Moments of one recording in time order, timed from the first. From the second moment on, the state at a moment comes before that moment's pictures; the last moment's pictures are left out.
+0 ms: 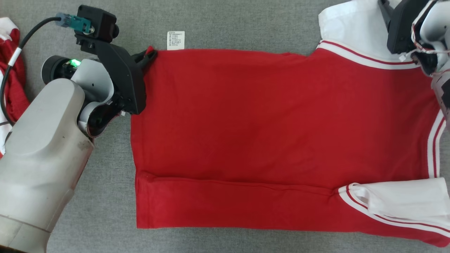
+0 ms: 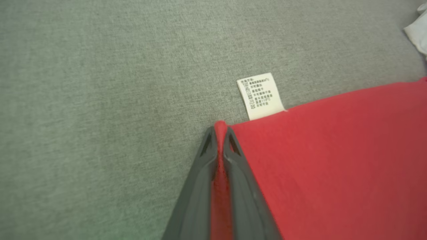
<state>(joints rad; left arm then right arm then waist) -1.10 0.34 -0.66 0.65 -0.83 -0.13 0.35 -1.39 -0.35 0.53 1.22 0.48 0.13 0.26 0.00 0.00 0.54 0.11</state>
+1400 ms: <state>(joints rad) -0.87 0.45 -0.67 0.64 -0.84 -0.08 0.08 -0.87 -0.47 0.71 0.67 0.76 0.13 -0.24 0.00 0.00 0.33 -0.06</state>
